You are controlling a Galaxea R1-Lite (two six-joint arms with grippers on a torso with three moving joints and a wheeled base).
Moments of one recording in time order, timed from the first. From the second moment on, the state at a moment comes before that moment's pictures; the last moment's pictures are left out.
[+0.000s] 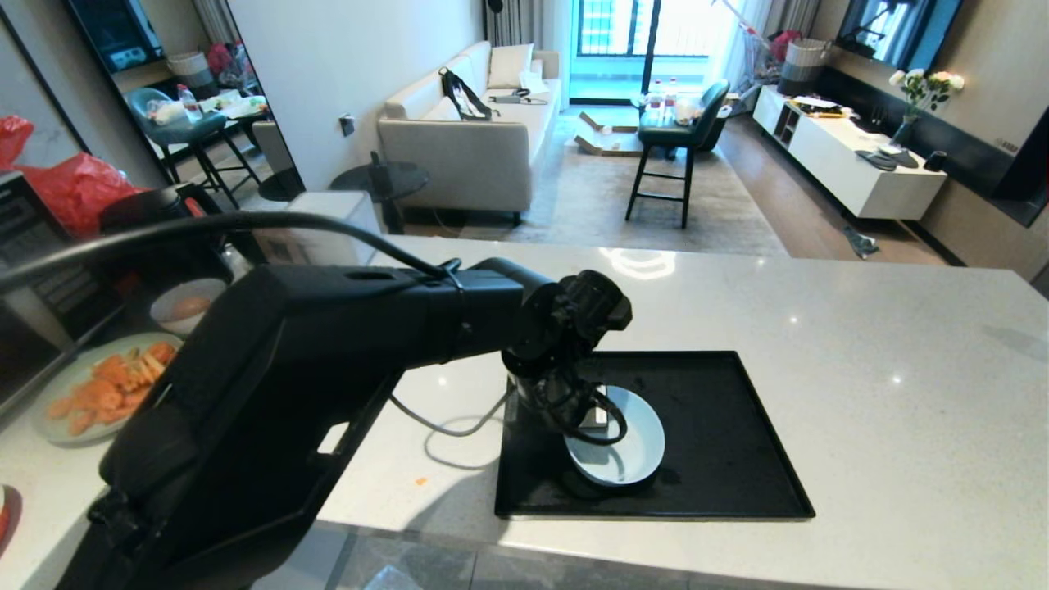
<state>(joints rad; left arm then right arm) -0.78 2.38 -2.00 0.79 0.09 -0.64 0.00 0.00 0.00 0.00 0.00 0.04</state>
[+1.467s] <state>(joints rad) -0.79 2.15 -1.99 0.86 0.07 -0.66 0.00 0.00 0.00 0.00 0.00 0.04</state>
